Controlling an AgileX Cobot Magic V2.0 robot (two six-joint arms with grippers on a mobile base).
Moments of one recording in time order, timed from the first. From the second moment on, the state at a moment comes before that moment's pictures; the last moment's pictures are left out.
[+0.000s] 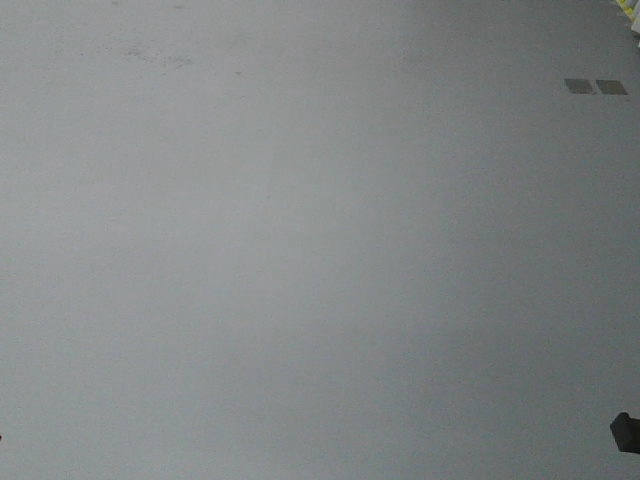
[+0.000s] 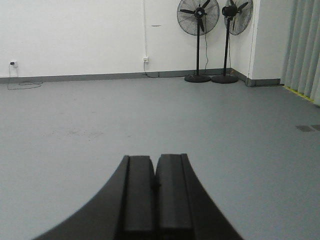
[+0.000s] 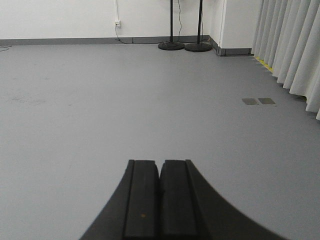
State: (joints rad) left arm -0.10 -0.01 0.03 -0.04 0.09 0.03; right arm -0.07 -0.01 0.03 -0.04 0.23 0.05
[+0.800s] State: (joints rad) left arm -0.10 -0.01 0.03 -0.04 0.09 0.03; right arm -0.07 -0.01 0.03 -0.04 0.23 0.05
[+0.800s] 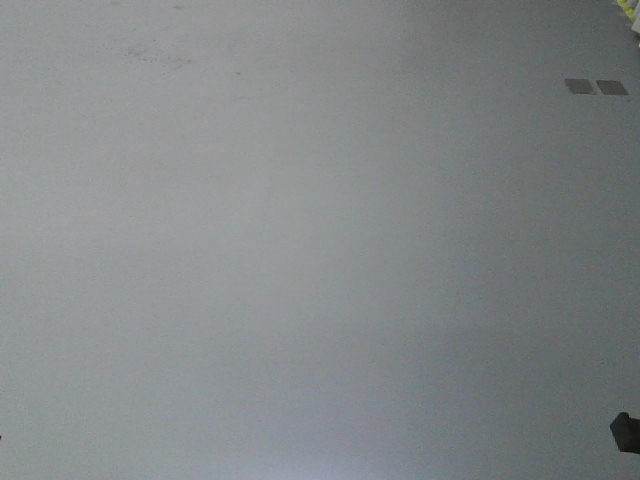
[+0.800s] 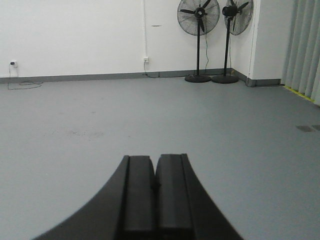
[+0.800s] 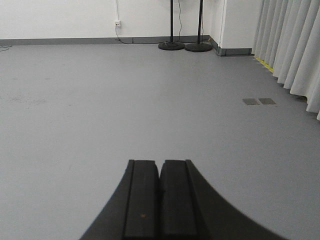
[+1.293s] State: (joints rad) left arm -0.10 -0.01 0.03 -0.04 0.09 0.03; right arm -0.07 -0.01 0.03 -0.04 0.23 0.05
